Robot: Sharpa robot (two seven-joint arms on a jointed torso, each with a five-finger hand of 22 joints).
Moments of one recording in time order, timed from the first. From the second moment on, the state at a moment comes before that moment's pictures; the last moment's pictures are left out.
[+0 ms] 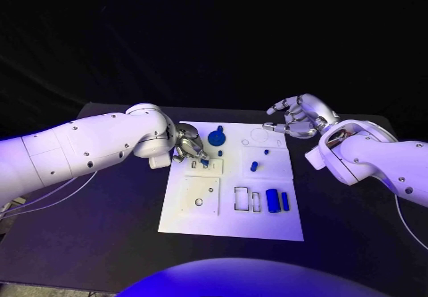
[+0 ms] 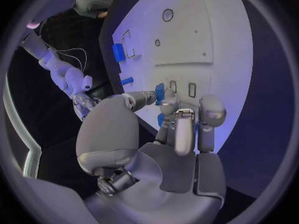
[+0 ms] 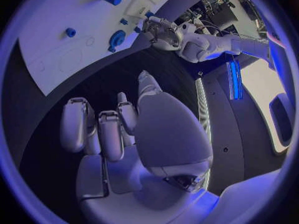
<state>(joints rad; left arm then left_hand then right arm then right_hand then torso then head) 1.23 -0.75 -0.03 1.43 -0.90 0.21 -0.49 1.09 -0.21 0.83 0.17 0.29 0.79 0.08 0.83 0.71 1.22 -0.01 1.19 0.90 1.47 -0.06 1.53 1.31 0.13 1.24 0.04 1.35 0.99 1.28 -0.85 -0.15 1.58 -0.90 -0.54 0.04 1.46 -0.09 -0.06 0.29 0.28 0.79 0.18 0.26 0.39 1.32 0.09 1.31 1.25 1.47 0.02 1.49 1.31 0.06 1.39 0.11 1.29 1.31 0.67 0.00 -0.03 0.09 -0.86</state>
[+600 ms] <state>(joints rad) 1.18 -0.73 -0.03 1.45 -1.02 0.09 -0.49 1.06 -0.23 0.82 0.17 0.39 0.81 0.07 0.84 0.71 1.26 -0.02 1.19 0.91 1.47 -0.07 1.53 1.31 0.12 1.26 0.03 1.36 1.02 1.28 -0.85 -0.15 1.58 -0.90 -0.54 0.04 1.46 -0.09 -0.06 0.29 0.29 0.79 0.17 0.26 0.39 1.32 0.09 1.31 1.25 1.47 0.02 1.49 1.31 0.06 1.38 0.12 1.29 1.31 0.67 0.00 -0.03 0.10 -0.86</state>
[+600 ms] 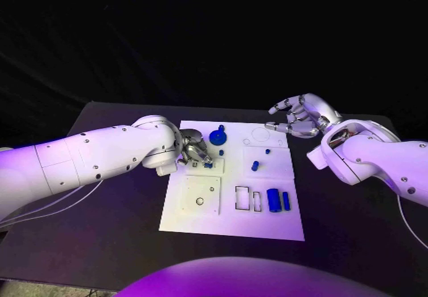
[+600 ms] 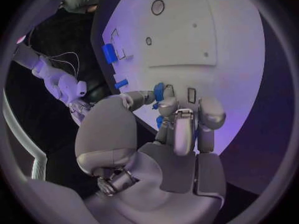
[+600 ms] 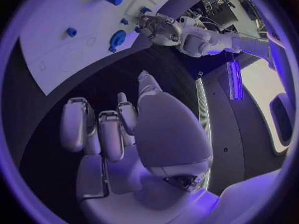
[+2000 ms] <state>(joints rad) 1.18 -0.75 -0.03 1.48 -1.13 0.09 -0.50 1.04 -0.23 0.82 0.17 0.42 0.83 0.07 0.85 0.72 1.27 -0.02 1.20 0.92 1.47 -0.08 1.53 1.31 0.12 1.27 0.03 1.37 1.04 1.27 -0.85 -0.15 1.57 -0.90 -0.54 0.04 1.46 -0.09 -0.06 0.29 0.30 0.79 0.17 0.27 0.38 1.32 0.09 1.31 1.25 1.46 0.02 1.49 1.31 0.06 1.38 0.12 1.29 1.31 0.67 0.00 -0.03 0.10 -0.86</state>
